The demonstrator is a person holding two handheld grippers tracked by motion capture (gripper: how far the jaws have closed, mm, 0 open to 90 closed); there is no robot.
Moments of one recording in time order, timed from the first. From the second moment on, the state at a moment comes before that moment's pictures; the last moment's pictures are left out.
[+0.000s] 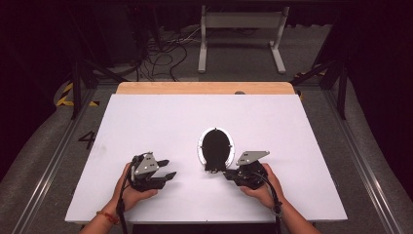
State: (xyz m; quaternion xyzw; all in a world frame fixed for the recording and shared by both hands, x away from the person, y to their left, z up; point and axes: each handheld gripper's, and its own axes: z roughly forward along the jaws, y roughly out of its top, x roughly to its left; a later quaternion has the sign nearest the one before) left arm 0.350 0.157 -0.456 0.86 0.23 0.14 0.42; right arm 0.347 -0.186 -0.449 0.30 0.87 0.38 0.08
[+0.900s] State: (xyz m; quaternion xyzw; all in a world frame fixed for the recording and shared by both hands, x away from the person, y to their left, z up) left arm 0.385 0.083 -0.463 0.90 0.18 0.13 0.38; right arm 0.352 -0.191 -0.445 0.31 0.85 0.43 0.07
